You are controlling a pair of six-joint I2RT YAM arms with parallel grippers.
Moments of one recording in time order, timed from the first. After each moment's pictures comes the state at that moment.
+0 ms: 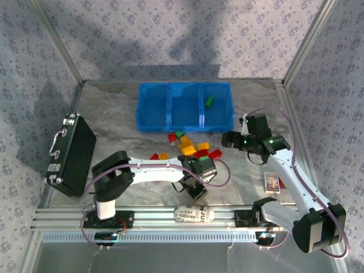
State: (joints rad) left arm -1.26 1.86 1.24 -0.76 0.07 -0.38; right arm 0.27 1.06 0.90 -0.75 -0.15 0.38
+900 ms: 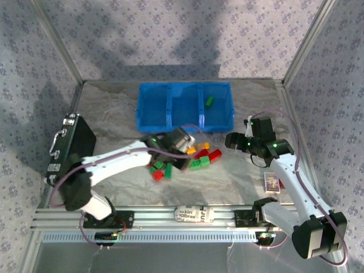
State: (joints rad) left arm -0.92 1.47 1.15 -0.71 0.00 -0.36; right arm 0.23 1.01 0.86 -0.74 -0.16 0.38
